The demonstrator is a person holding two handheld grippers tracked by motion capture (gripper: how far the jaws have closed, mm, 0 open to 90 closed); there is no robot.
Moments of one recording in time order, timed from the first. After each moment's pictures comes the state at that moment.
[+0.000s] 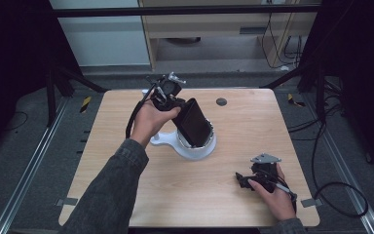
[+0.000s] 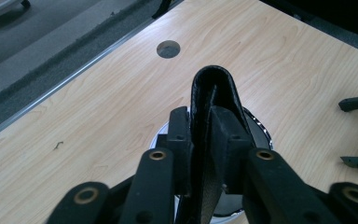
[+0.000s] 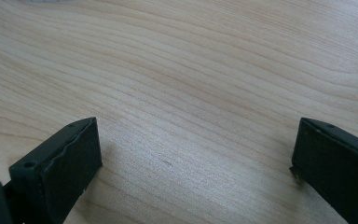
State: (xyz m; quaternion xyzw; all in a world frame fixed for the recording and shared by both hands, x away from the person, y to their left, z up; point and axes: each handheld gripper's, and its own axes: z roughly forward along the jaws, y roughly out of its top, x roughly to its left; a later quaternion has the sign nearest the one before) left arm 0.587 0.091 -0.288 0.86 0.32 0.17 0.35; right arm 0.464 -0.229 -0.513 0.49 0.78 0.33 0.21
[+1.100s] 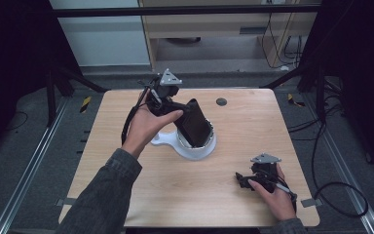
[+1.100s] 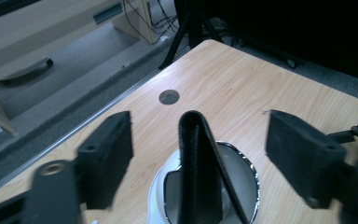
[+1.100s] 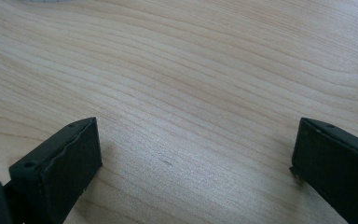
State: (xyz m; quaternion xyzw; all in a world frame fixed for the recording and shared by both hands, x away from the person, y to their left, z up) left arm 0.549 0.096 -0.268 0.82 0.28 0.22 0.44; right arm 0.464 -0.229 -0.513 0.49 0.78 0.33 0.21
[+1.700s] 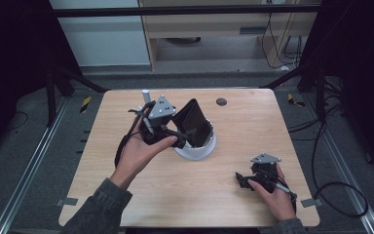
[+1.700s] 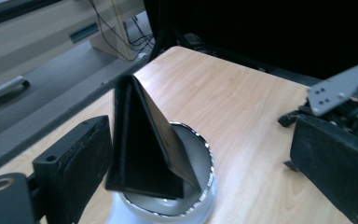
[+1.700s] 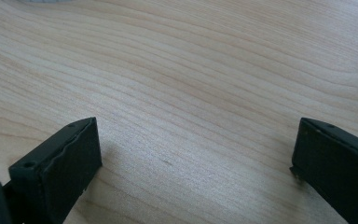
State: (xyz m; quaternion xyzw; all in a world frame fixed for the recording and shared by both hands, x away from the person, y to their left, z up) left arm 0.488 0.111 -0.299 0.82 0.24 0.21 0.47; right arm 0.464 -0.228 -0.513 0.49 0.78 0.33 0.21
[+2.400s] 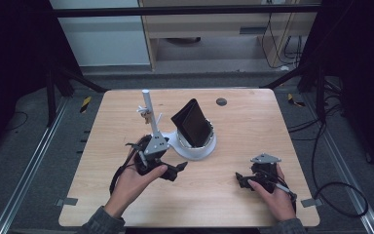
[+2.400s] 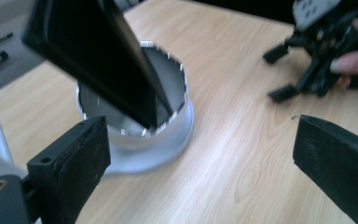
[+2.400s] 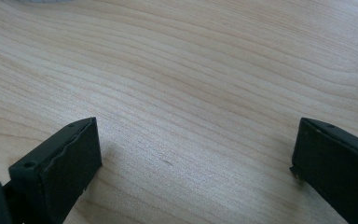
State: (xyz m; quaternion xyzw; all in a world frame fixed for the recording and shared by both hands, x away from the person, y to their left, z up) left arm 0.451 0.134 -0.373 0.85 0.24 0.18 0.43; right arm 0.464 -0.228 -0.513 0.49 0.78 0.33 0.21
